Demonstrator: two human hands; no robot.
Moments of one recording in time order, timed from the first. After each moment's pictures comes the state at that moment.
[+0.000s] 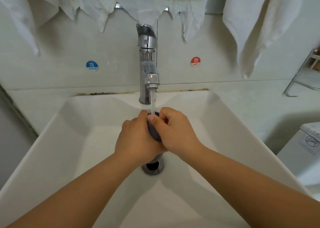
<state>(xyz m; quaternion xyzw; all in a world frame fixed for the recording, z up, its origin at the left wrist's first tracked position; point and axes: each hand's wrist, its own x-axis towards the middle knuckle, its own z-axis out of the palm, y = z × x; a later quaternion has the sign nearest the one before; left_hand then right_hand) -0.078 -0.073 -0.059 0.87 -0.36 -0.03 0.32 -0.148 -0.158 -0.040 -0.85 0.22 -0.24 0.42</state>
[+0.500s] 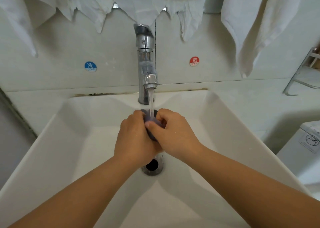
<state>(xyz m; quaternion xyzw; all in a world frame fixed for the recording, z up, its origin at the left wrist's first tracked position) -0.077 -0.073 -0.065 0.86 -0.35 0.00 0.38 -0.154 -0.155 -0.036 -0.87 0.19 -0.21 0.40</state>
